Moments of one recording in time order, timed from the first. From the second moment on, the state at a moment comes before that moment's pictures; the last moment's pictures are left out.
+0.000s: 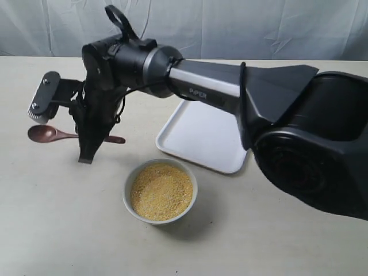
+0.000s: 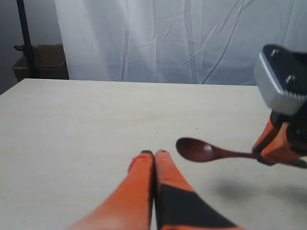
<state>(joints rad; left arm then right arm) 0.00 0.00 0.00 0.02 0.23 -0.04 0.90 2.39 -2.09 0.13 0.87 -0.77</state>
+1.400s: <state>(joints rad) 0.00 0.00 0.00 0.02 0.23 -0.04 0.80 1.77 -1.27 0.06 0.95 -0.93</state>
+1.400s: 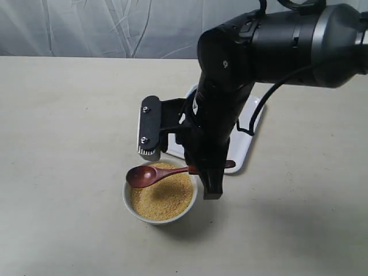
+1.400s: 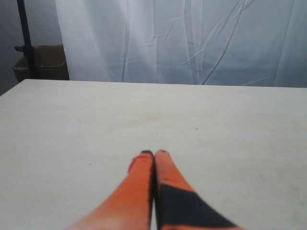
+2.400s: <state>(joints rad) 0.00 0.00 0.00 0.02 0.23 -0.04 0.83 1.82 -1.28 -0.04 0.91 -0.78</state>
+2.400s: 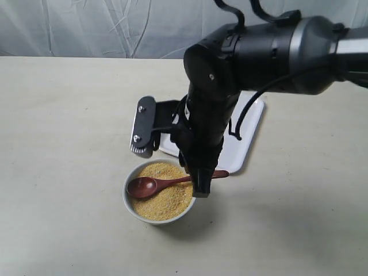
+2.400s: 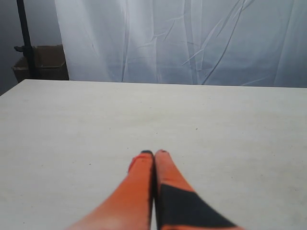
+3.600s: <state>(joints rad) 0.00 0.00 0.00 0.02 0.23 -0.04 0.83 1.20 -0.15 0.36 -0.57 0.69</state>
